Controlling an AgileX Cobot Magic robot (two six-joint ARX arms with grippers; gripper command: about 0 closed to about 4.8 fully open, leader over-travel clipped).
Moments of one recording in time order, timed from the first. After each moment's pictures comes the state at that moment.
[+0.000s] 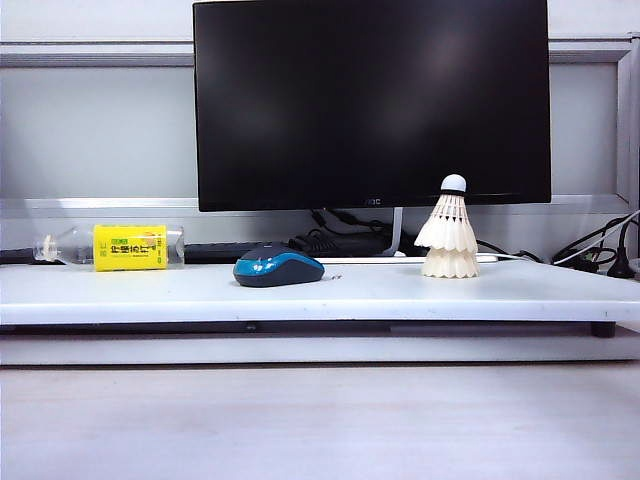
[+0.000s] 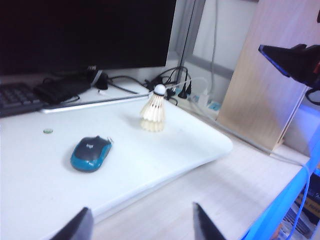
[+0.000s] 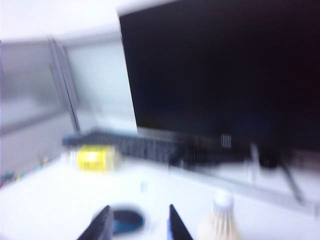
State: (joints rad) left arm -0.40 0.01 0.41 -0.42 0.36 -0.17; right arm 0.03 0.65 0.42 0.41 -0.58 0.21
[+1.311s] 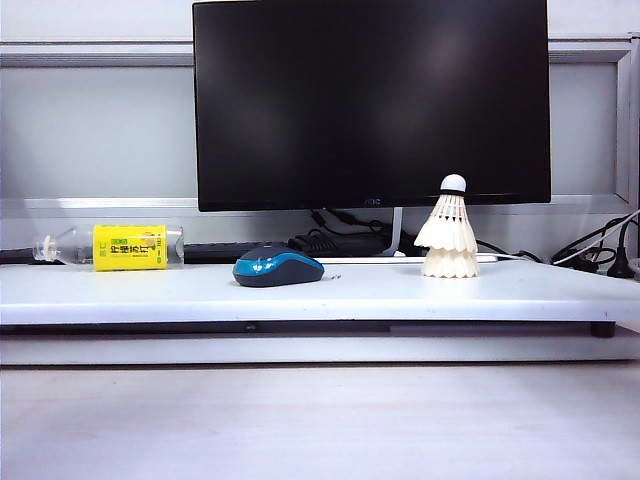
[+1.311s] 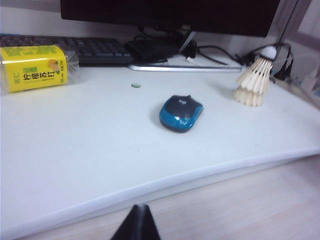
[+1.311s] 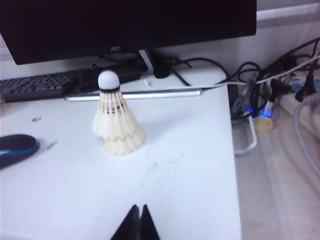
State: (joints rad) left arm -0.40 0.00 0.06 -0.14 0.07 -0.17; right arm 0.03 0.37 0.09 0.23 -0.20 0.15
